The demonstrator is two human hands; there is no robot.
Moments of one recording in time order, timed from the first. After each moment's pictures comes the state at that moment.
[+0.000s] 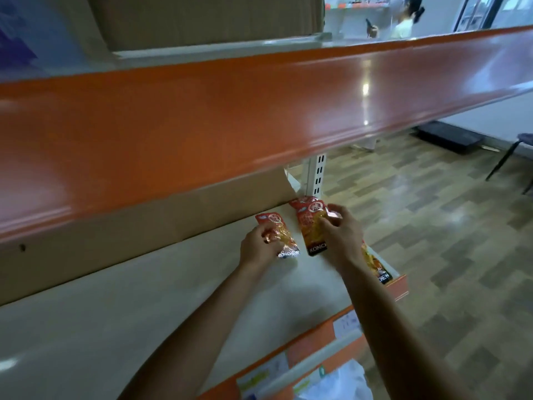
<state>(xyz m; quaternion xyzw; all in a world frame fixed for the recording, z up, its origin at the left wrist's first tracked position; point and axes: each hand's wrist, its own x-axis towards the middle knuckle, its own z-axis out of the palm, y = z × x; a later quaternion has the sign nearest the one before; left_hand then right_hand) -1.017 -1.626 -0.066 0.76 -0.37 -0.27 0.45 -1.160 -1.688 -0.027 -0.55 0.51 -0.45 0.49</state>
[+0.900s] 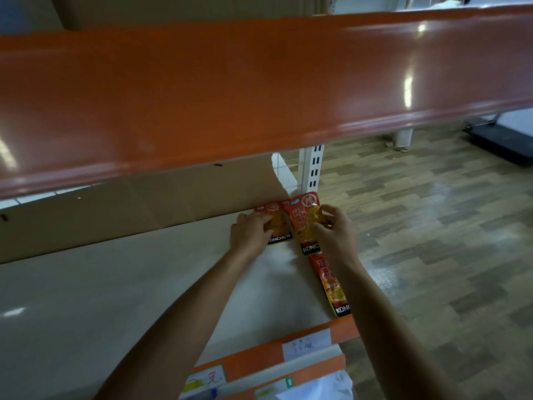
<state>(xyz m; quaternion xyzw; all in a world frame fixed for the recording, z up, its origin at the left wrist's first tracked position) -1.023 -1.697 -0.080 0.85 -0.48 -0.06 0.20 -1.189 -1.759 -0.047 -0.64 0.44 -0.37 0.52</state>
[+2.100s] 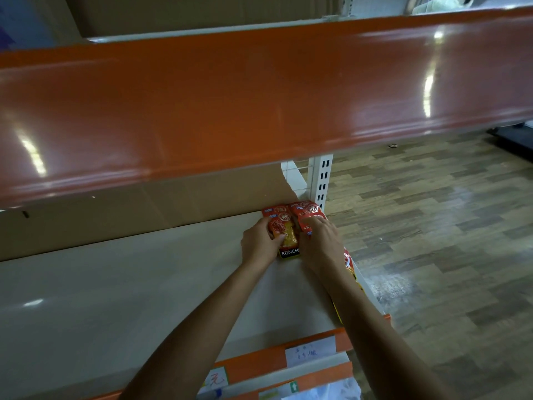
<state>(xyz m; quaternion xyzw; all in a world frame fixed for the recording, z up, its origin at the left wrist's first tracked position) -1.052 -1.689 -0.075 0.86 -0.32 -0.11 0.38 -1.167 -1.750 -0.049 -0.84 0.42 -0.24 0.24</state>
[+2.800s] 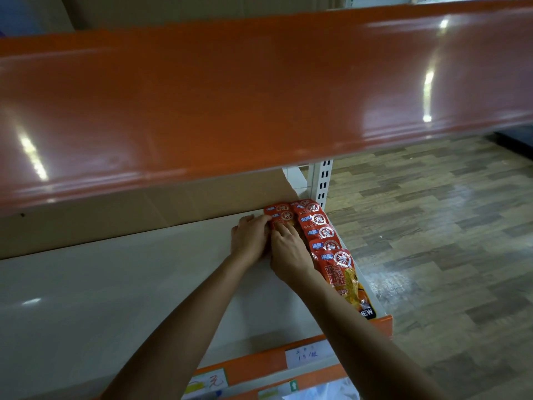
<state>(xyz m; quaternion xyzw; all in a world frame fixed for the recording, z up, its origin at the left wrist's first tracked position) -1.016 -1.693 -0.085 0.88 -0.42 -0.08 0.19 -1.125 -1.728 -0.076 -0.94 0.28 -0.10 0.15</state>
